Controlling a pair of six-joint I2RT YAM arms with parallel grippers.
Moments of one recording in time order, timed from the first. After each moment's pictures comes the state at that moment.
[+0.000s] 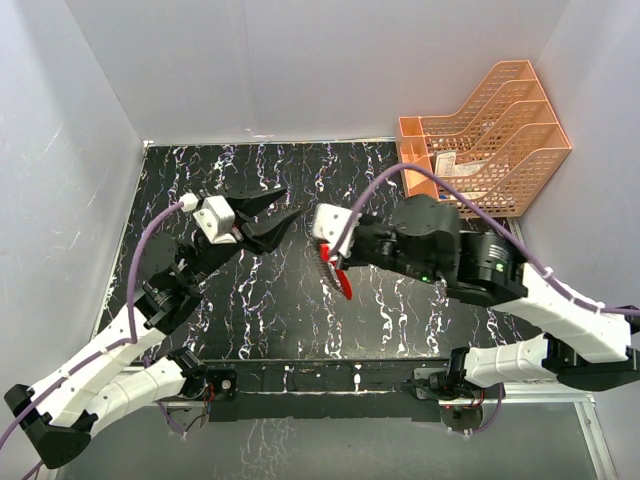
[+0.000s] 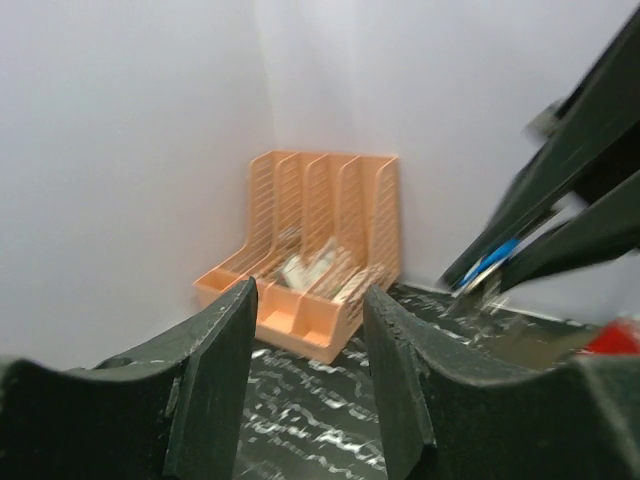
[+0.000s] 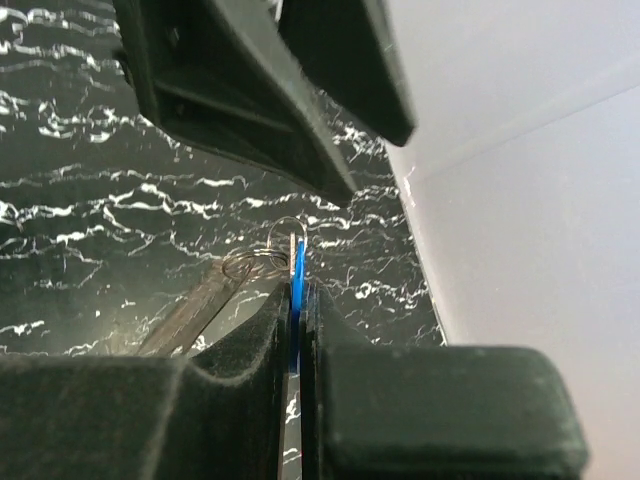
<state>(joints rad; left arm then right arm) -0.76 0.80 0.85 0.34 0.21 0.06 1.22 1.16 1.64 -0.69 0.17 -0.60</state>
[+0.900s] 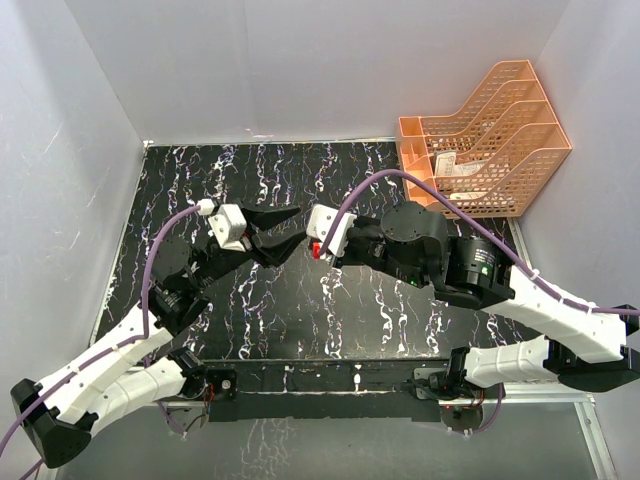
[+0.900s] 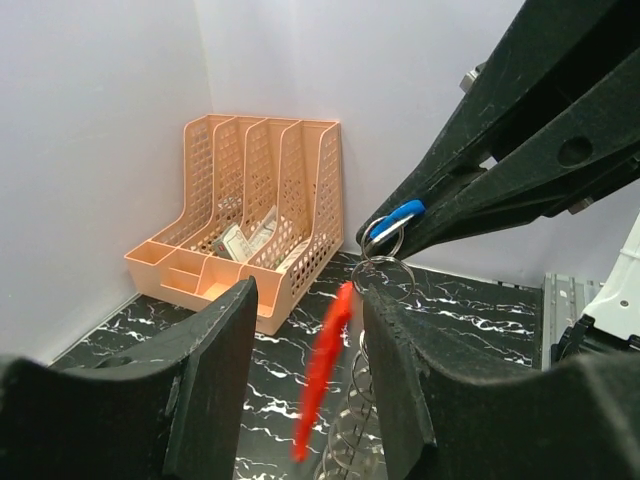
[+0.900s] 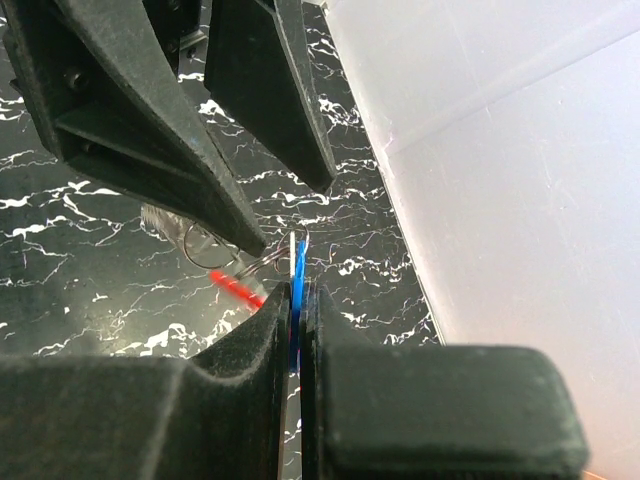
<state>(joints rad) -0.76 0.81 0.77 0.39 0.34 -0.04 1.22 1.16 1.55 -0.64 0.27 -0.60</state>
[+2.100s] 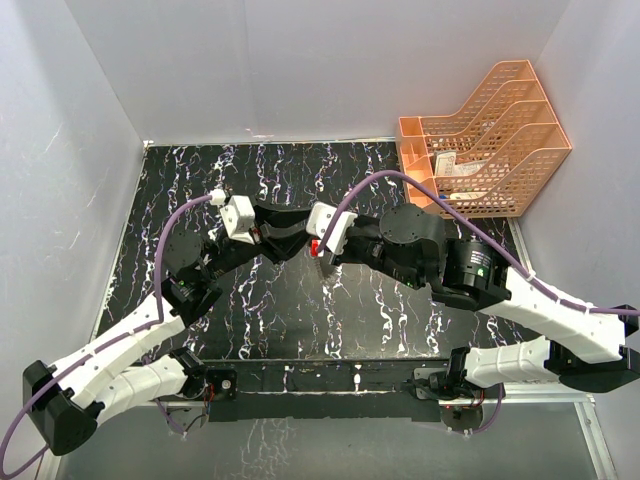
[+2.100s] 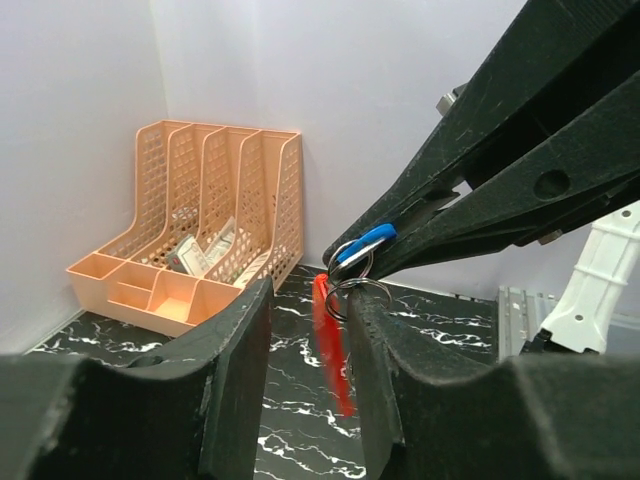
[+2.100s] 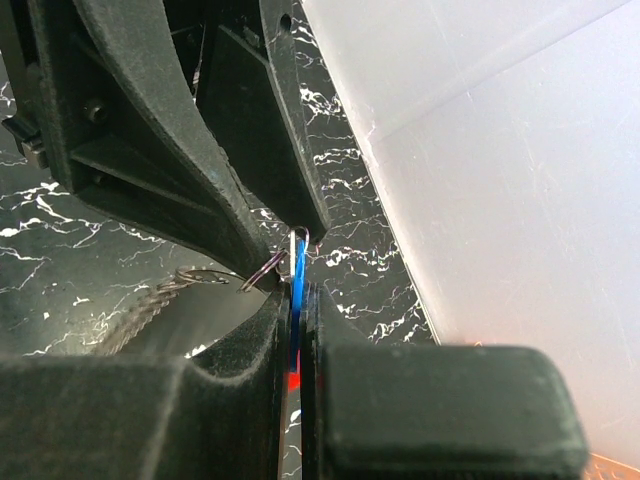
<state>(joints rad) -0.76 0.91 0.77 0.53 0.40 -0.14 1.22 1.16 1.52 -0.60 0.32 -0.60</state>
